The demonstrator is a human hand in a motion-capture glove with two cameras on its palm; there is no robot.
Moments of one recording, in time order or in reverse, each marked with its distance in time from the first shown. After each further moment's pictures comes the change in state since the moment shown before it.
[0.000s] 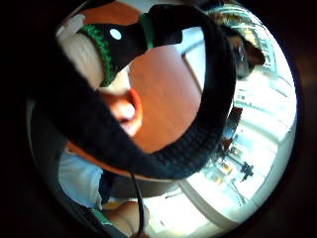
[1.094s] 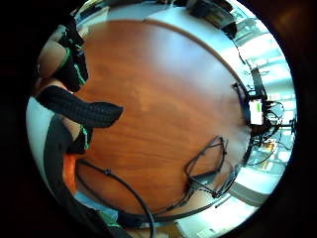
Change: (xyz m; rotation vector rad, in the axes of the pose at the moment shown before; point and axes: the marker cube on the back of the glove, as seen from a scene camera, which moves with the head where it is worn) arm 0.109 0.037 0.047 0.541 -0.315 0.161
